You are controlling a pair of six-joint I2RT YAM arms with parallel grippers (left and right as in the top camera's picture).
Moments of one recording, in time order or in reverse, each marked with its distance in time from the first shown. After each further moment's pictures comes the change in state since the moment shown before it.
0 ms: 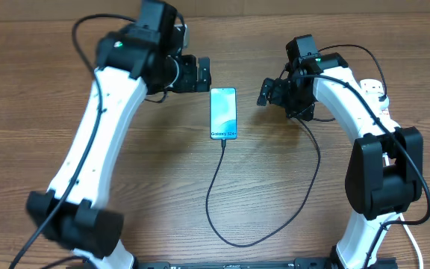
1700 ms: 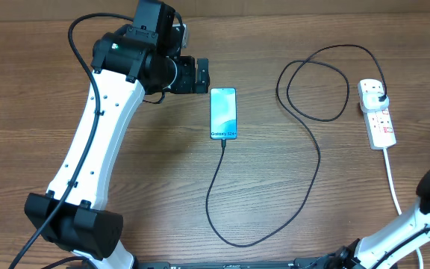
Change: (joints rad) left arm 0.000 -0.008 -0.001 -0.010 -0.011 0.021; right arm -0.858 0.078 0.799 -0.475 -0.202 -0.480
